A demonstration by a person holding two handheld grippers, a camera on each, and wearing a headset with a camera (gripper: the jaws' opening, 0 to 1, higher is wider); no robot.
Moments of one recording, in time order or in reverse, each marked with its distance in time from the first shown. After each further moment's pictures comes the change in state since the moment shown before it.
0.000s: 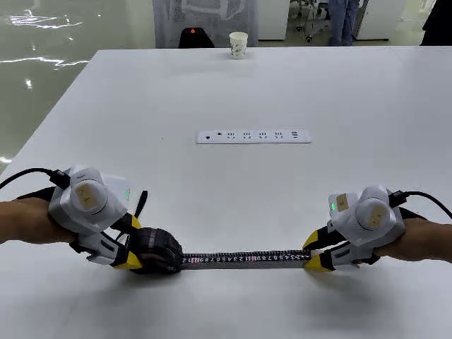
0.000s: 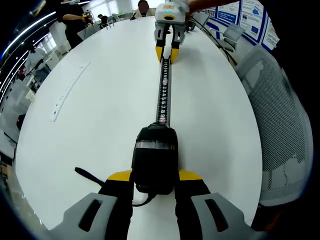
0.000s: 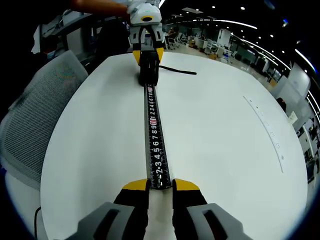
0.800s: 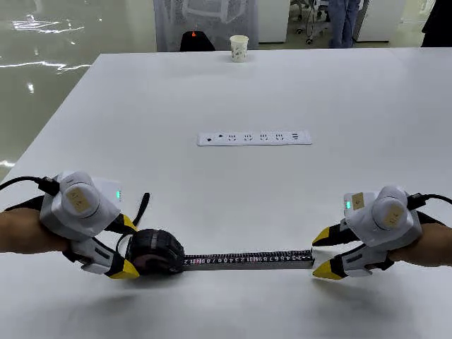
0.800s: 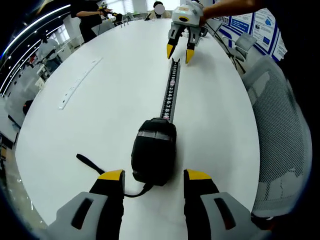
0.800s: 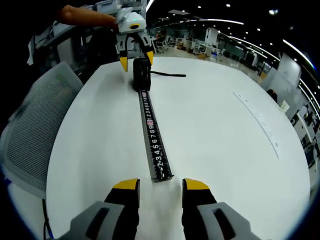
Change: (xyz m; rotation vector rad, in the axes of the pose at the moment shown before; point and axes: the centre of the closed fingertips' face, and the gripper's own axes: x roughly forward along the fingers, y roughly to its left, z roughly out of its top) left arm -0.011 -0.001 -0.012 -0.122 -0.026 0.057; right arm -0.020 0.004 -0.004 0.094 -0.044 -0.051
